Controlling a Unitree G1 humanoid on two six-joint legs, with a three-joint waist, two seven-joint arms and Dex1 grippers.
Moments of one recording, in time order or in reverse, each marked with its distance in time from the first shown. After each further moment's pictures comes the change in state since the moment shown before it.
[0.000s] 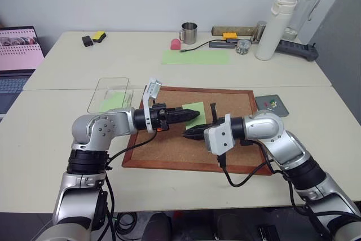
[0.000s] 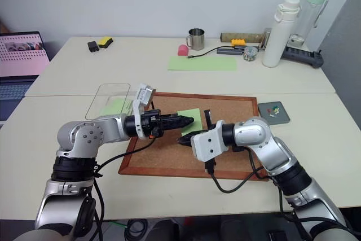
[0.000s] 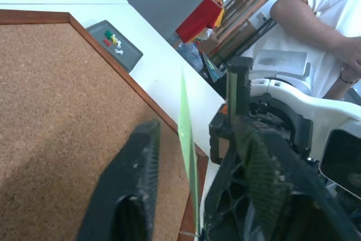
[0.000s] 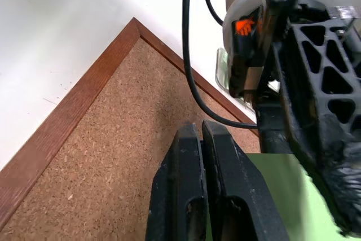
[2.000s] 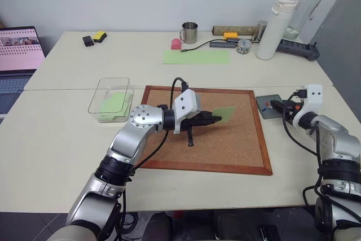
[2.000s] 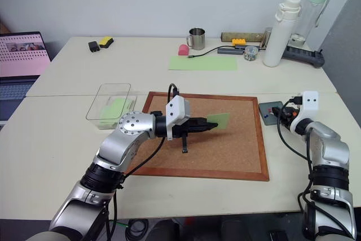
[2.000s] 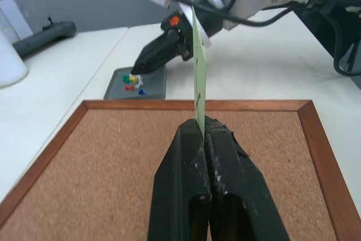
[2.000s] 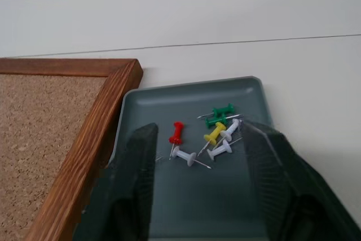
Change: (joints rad) left arm 0.028 -0.092 -0.320 -0.061 0.607 -0.854 -0.053; right arm 0.065 -0.031 -0.747 0.459 0.384 0.786 -0.514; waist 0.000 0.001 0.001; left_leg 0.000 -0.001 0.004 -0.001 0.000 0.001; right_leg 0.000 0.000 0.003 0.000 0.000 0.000
